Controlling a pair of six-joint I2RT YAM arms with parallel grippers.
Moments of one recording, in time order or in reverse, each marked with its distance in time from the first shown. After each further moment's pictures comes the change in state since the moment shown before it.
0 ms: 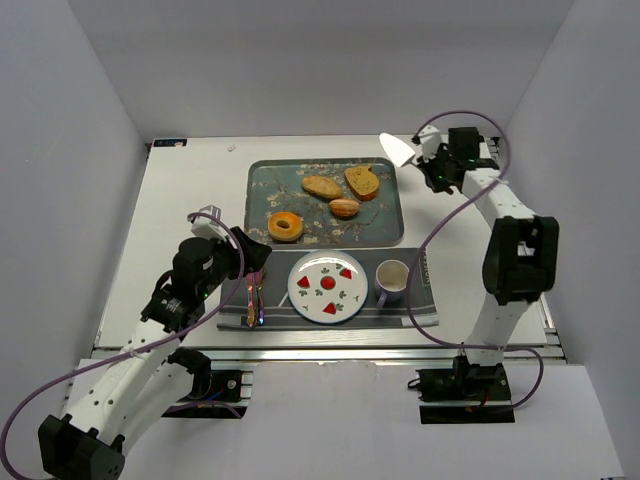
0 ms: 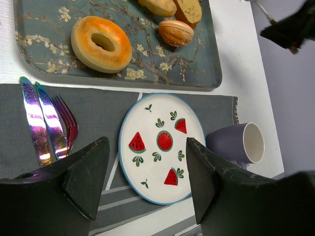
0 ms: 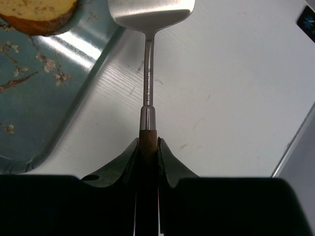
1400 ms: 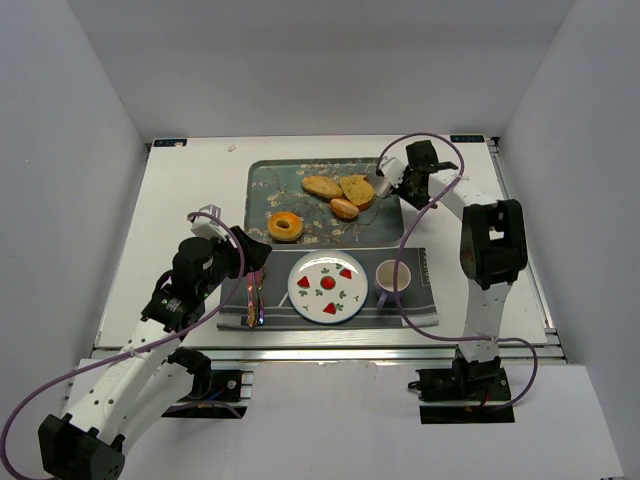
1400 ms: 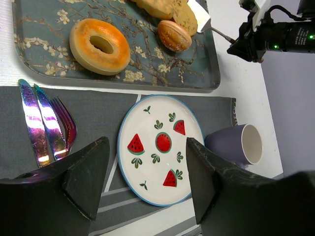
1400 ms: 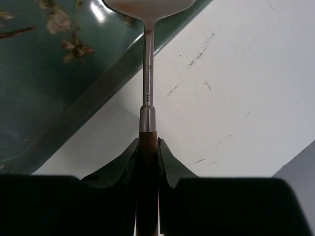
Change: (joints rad) left arm 0.000 0.000 0.000 0.013 0.000 -0.002; right arm 0.186 0.248 0.135 -0.149 0.259 -0.251
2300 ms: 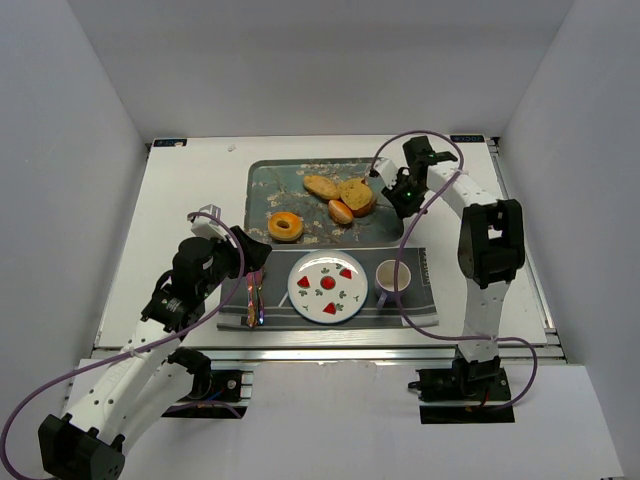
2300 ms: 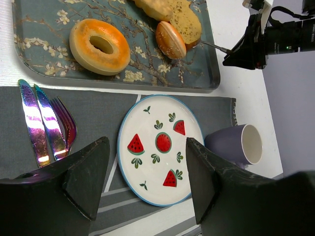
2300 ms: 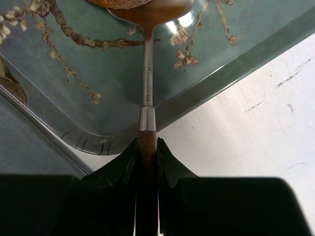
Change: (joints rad) left arm 0.000 0.000 0.000 0.001 0.000 0.000; right arm 0.019 -0.002 0.096 -0.276 -0.250 0.047
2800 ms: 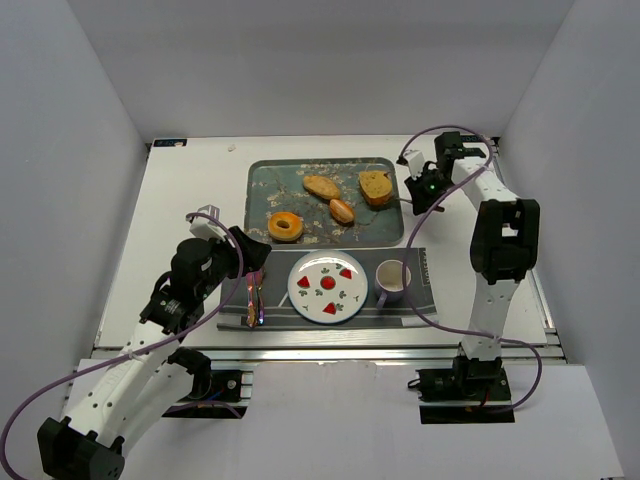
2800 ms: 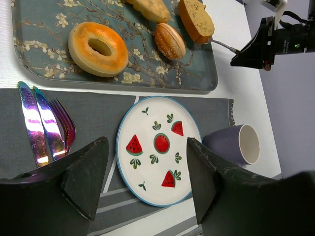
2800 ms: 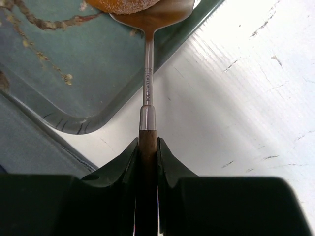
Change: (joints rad) left arm 0.000 -0.017 0.000 -0.002 -0.001 0.000; right arm -0.151 0.023 0.043 -0.040 -0.146 0.099
